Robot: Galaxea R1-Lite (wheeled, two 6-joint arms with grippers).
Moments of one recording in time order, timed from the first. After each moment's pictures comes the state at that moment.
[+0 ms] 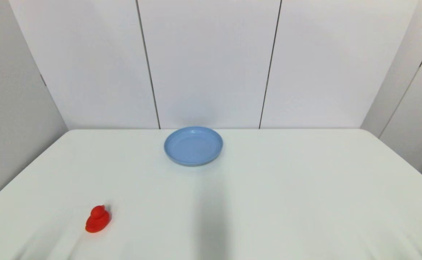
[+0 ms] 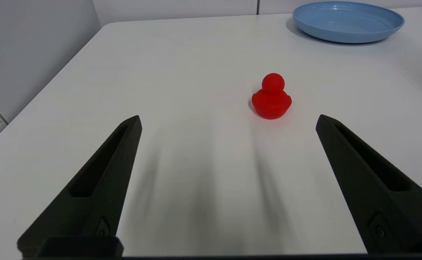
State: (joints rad) left arm 0.00 0.00 0.00 0.01 -0.03 0.06; right arm -0.01 0.00 0.00 -0.02 0.00 0.01
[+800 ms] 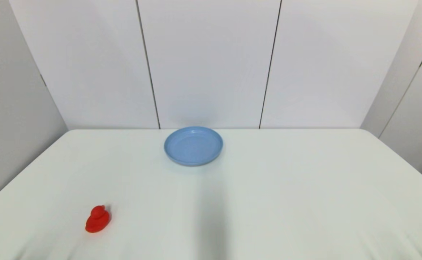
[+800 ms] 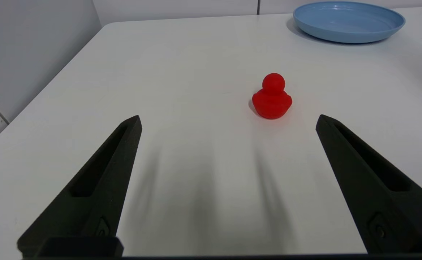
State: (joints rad) left arm 0.00 0.00 0.00 0.01 -0.03 0.06; right arm -0.01 0.00 0.00 -0.02 0.00 0.01
